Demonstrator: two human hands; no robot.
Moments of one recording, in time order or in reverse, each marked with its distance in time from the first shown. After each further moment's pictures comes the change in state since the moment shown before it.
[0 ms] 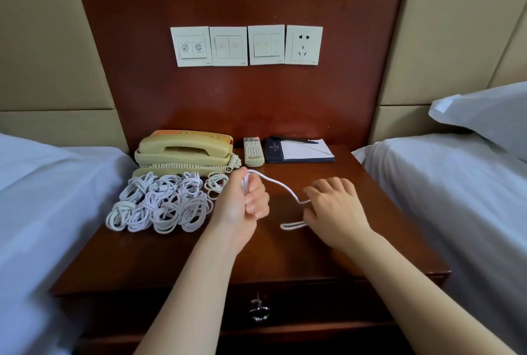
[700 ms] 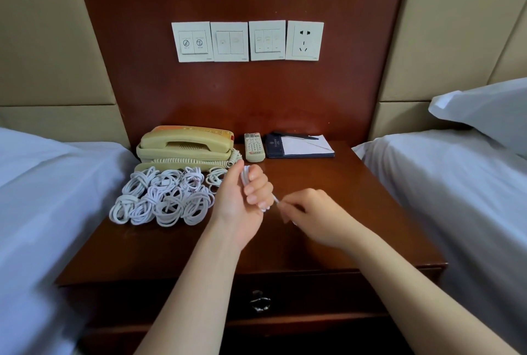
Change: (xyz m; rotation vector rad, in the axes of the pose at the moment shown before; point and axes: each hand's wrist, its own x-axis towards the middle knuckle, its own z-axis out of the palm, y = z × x) left_hand -0.008 0.002 0.003 -0.282 -0.101 -0.013; right_hand -0.005 -0.022 -0.022 0.710 -0.253 -0.085
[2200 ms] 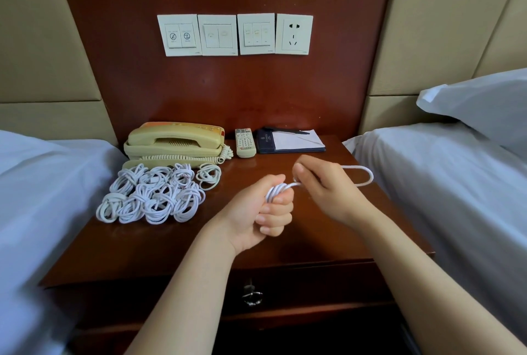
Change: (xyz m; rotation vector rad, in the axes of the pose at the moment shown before) left_hand -0.006 -0.012 0.003 0.476 -0.310 -0.411; right_hand -0.004 0.013 -0.026 0.194 0.283 -0.178
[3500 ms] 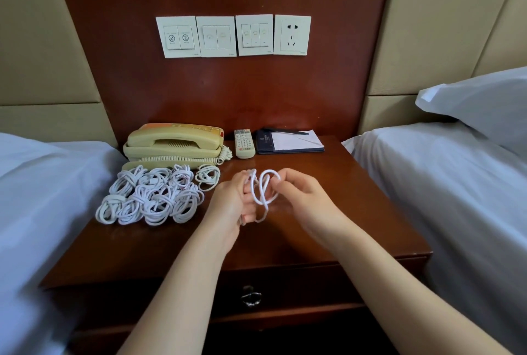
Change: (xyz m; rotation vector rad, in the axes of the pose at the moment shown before) left_hand 0.016 0.003 -0.017 0.040 0.803 0.109; right_hand -0.004 -0.021 0.036 0.738 -0.005 0.369
